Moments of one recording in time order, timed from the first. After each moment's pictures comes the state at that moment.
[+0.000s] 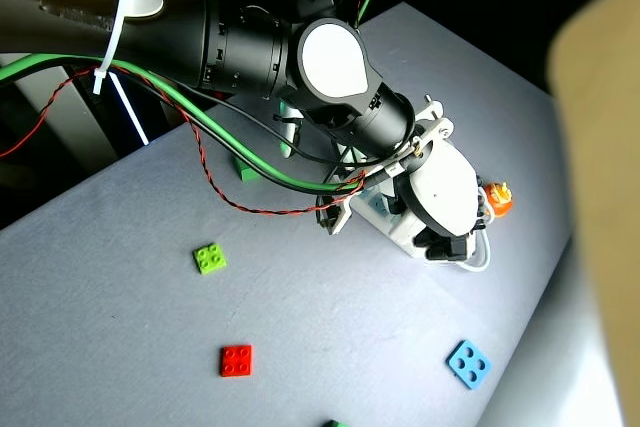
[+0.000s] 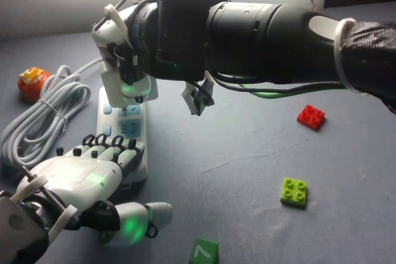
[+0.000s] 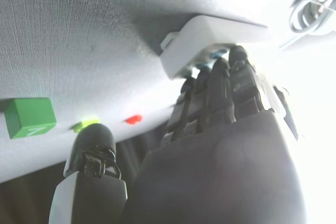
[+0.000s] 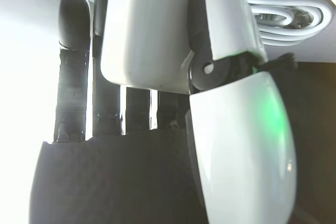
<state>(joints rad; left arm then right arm) 0.71 -0.94 0.66 -1.31 -0.73 1.96 -0.08 -1.94 1.73 -0.93 -0.47 0.01</state>
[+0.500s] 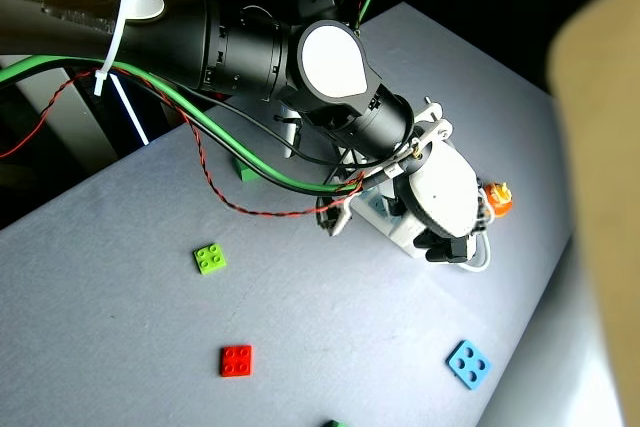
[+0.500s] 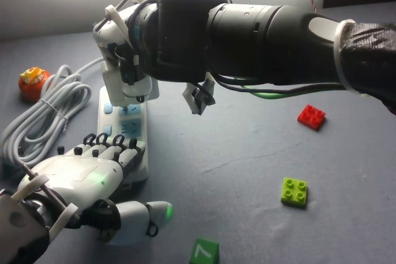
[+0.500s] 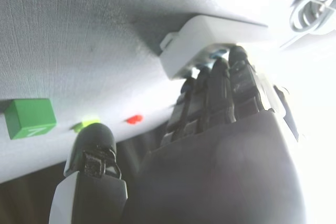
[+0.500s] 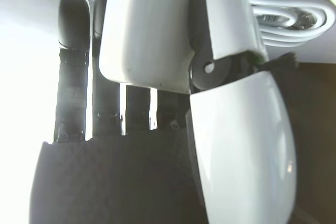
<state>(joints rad) 0.71 -0.95 0.67 -1.32 -0.72 1.97 -0.08 -1.94 1.73 -0.97 -0.47 0.03</state>
